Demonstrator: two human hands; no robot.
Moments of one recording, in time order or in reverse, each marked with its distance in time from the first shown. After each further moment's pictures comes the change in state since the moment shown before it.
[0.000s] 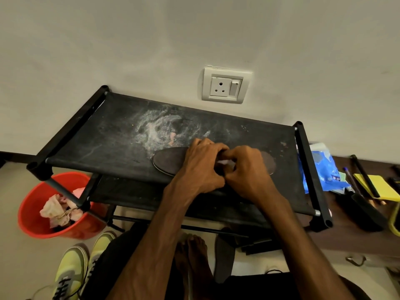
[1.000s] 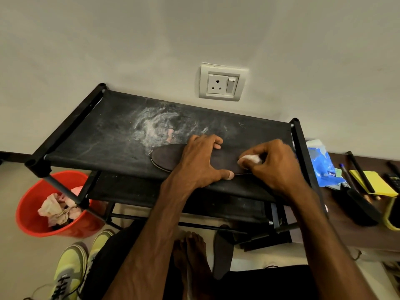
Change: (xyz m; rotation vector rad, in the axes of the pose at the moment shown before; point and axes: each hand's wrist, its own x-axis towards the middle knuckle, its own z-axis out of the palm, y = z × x) left_hand -0.006 0.002 -0.002 -0.185 0.093 -0.002; right_hand -0.013 0.040 -0.038 -0.019 0.055 0.185
